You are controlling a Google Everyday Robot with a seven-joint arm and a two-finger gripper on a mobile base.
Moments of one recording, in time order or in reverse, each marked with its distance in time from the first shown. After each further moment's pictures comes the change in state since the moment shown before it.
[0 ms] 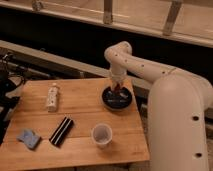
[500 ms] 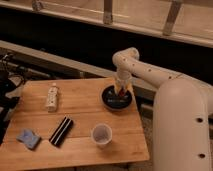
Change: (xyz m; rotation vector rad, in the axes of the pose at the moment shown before) arm 0.009 0.000 0.030 -0.065 0.028 -0.045
